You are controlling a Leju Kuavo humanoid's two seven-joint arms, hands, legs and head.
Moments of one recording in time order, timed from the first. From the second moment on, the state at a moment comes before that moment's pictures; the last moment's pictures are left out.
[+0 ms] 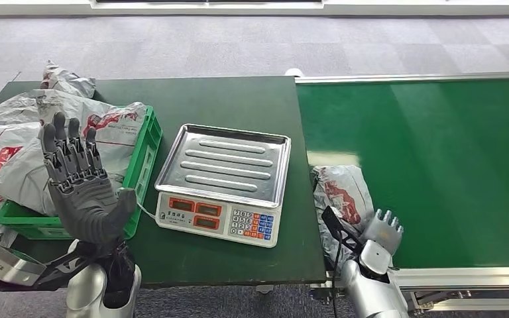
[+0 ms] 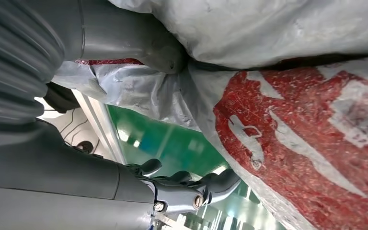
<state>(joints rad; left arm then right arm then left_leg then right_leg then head) -0.07 -0.28 -0.11 -1.71 0.03 -0.05 -0.64 -0.32 0.14 -0.25 -0.71 1.44 -0.15 0.44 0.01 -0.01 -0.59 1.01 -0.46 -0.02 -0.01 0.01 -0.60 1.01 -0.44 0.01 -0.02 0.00</state>
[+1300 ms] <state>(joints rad) -0.09 -0.28 -0.10 -1.69 0.02 -0.06 -0.70 -0.42 0.15 -0.16 -0.51 0.97 0.00 -0.49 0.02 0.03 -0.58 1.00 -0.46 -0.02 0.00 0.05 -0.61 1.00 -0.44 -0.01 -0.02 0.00</state>
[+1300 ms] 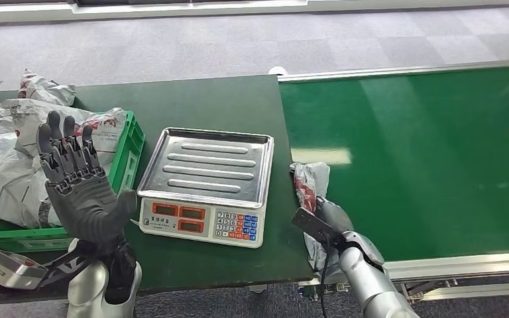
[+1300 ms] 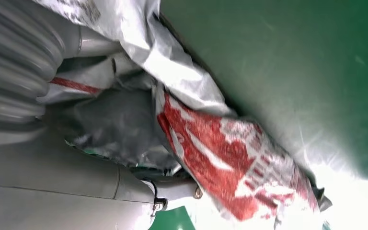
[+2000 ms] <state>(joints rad) -0.10 -0.28 -0.10 -1.68 0.01 -0.07 -0.70 -0.39 0.15 -0.10 -0.57 0.94 -0.06 -0.45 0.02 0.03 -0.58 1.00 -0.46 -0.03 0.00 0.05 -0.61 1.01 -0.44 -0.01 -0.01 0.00</state>
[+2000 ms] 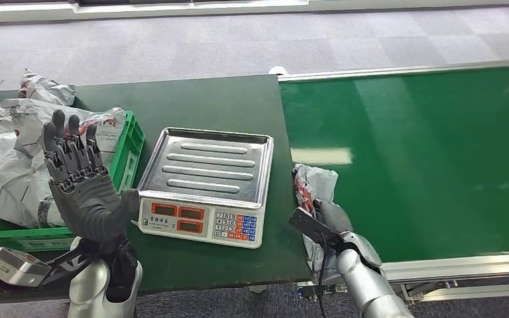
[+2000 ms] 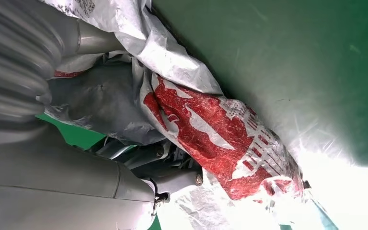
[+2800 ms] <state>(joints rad) -0.08 -0.28 -0.13 -1.67 0.04 0.00 -0.70 -0.14 0.32 -0.03 -1.73 1.06 -0.70 -0.49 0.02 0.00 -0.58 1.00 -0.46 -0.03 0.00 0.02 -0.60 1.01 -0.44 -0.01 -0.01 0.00</state>
